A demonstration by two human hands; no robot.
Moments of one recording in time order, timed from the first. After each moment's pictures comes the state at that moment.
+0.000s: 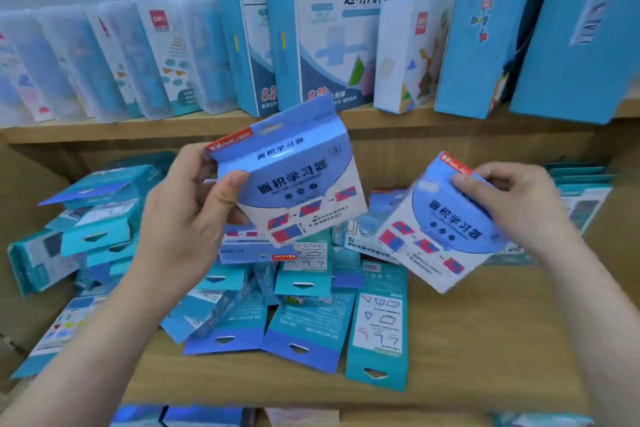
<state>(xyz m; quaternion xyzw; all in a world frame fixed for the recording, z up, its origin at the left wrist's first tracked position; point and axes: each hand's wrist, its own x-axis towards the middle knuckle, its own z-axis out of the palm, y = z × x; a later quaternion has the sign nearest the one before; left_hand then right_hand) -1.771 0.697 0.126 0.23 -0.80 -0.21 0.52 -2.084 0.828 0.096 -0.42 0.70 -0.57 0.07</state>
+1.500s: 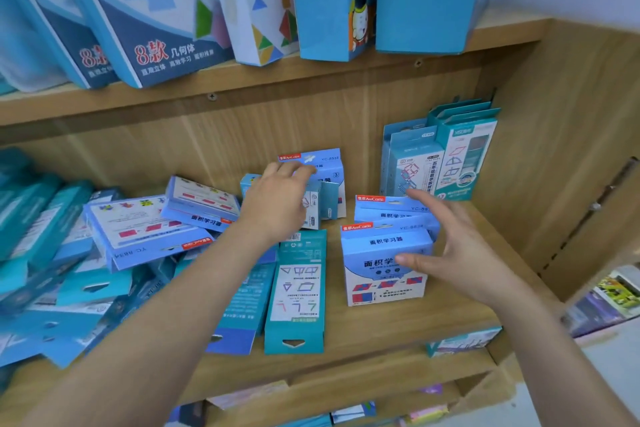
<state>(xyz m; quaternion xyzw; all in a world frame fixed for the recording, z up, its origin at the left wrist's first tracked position) -1.975 0.692 0.026 0.27 -0.96 0.00 0.11 -2.115 0.925 -0.008 -0.43 0.77 -0.45 0.15</state>
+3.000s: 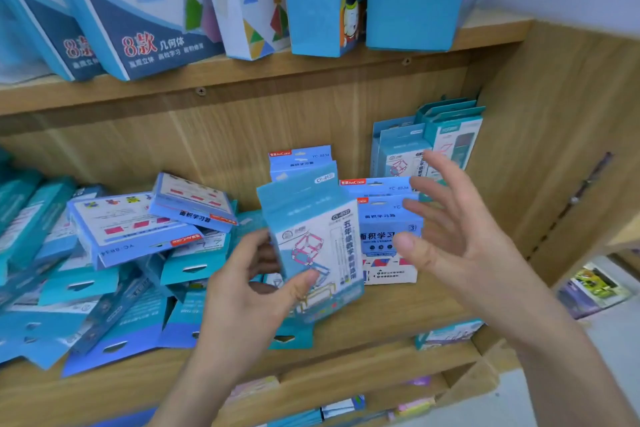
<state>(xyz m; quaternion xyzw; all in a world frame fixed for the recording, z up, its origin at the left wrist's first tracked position) -1.881 0.802 0.017 0.28 -0.76 -0.46 0.37 -2.048 0.953 0.054 -0.42 0.66 -0.59 0.19</state>
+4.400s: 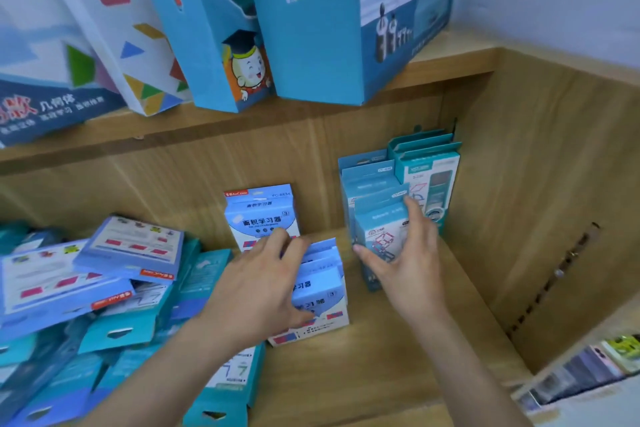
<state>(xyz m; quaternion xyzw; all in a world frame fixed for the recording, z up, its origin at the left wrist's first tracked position) -2.015 0.774 0.023 0.24 -0.97 0.04 0.03 -2.184 0.884 -0.048 -0.32 0.79 -0.52 -0.03</state>
